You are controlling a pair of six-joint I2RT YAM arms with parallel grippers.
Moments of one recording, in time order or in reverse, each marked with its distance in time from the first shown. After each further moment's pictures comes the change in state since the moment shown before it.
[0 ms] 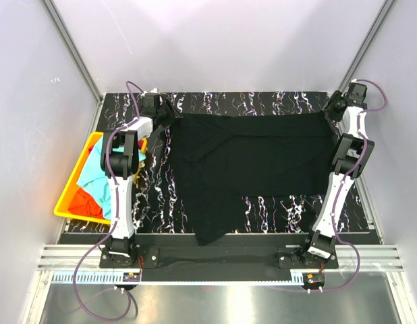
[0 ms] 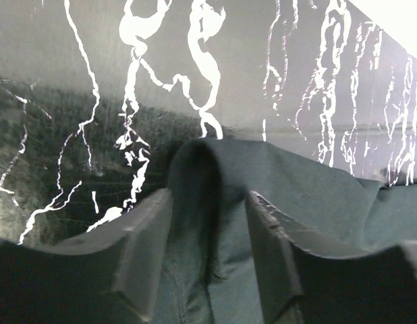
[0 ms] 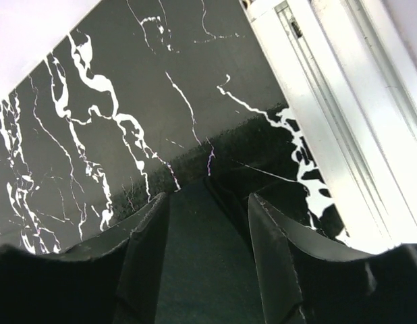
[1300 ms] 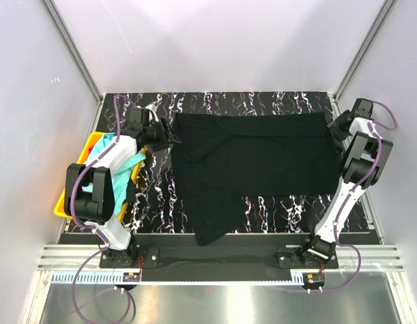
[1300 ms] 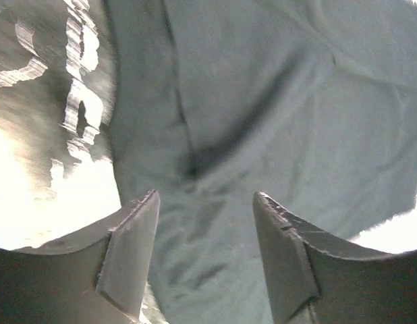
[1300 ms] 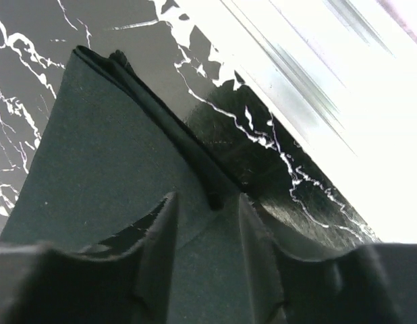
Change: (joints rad) left arm -0.044 -0.705 -0.605 -0.272 0.107 0.073; right arm -0.062 -0.399 -0.696 0.162 0.100 0.182
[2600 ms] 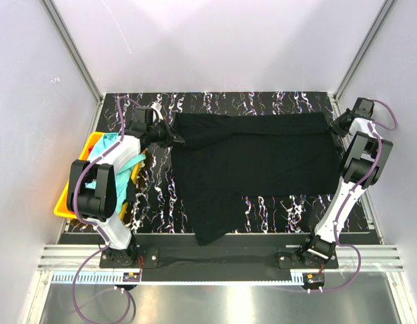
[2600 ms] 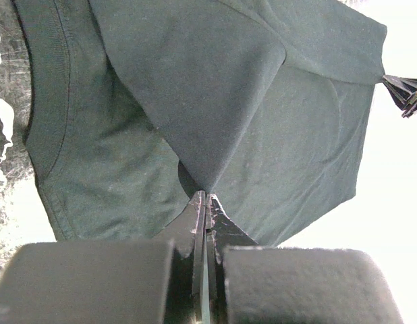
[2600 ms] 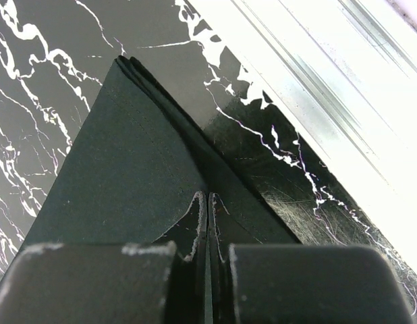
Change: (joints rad) left arm -0.023 0.038 0.007 0.105 0.114 -0.128; right arm -0.003 0.010 0.007 0.061 -0.044 0.025
